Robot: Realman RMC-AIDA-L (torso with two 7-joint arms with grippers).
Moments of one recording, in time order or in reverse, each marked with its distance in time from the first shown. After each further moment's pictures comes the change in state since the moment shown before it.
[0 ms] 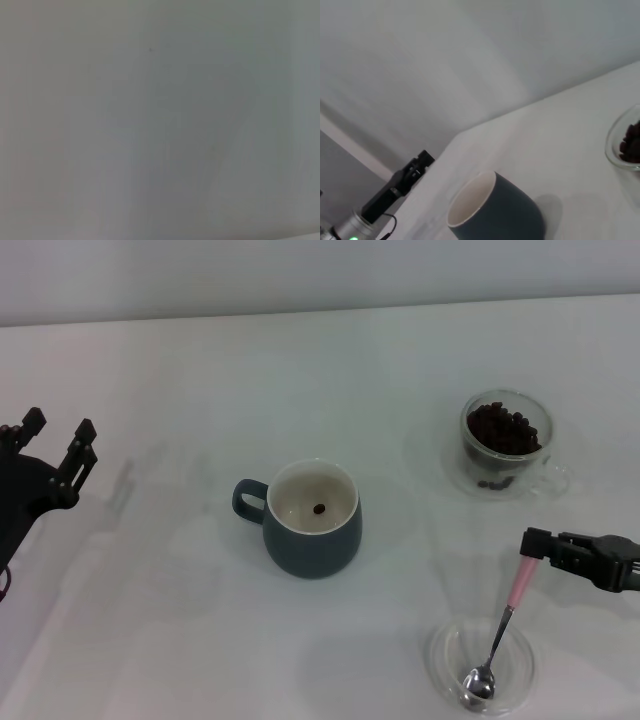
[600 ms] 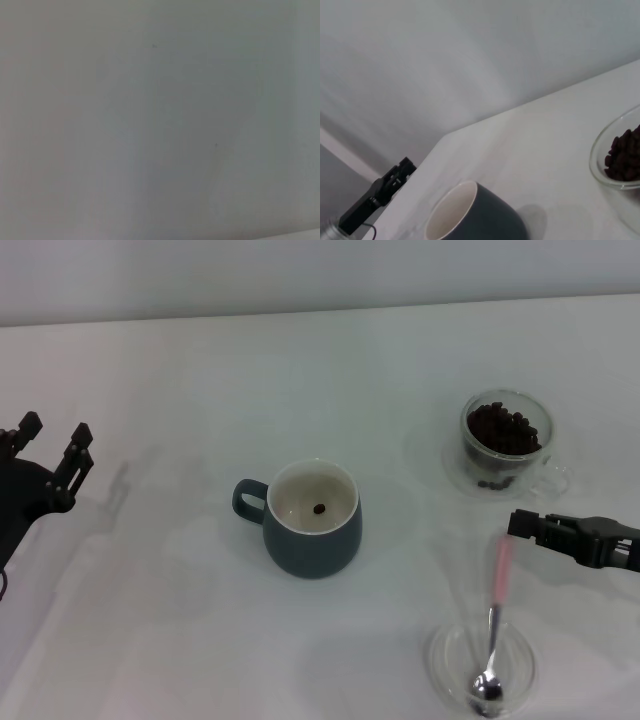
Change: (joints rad) left arm 0.003 0.002 0.000 0.007 -0.001 0.000 0.000; right arm 0.047 0.002 0.011 0.021 -0.007 -0.070 0.009
